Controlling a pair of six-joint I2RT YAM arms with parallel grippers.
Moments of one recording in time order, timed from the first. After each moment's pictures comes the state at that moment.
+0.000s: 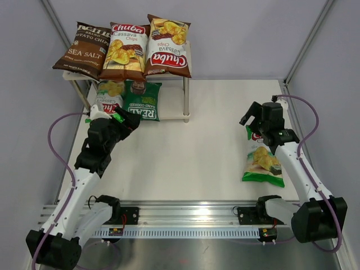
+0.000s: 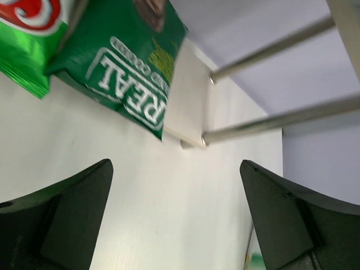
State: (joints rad) left arm -0.22 0.88 0.78 -0.21 -0.10 -0.86; right arm 0.15 1.13 0.94 -0.43 0.16 0.60
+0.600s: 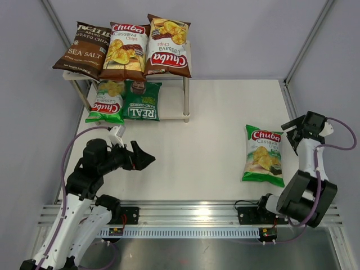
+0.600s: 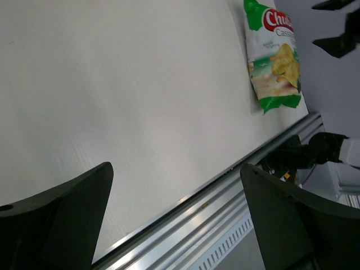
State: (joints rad) left arm -0.30 0.56 0.70 -0.64 0.42 -0.50; right arm -0.43 1.22 0.87 -0.44 0.14 0.69
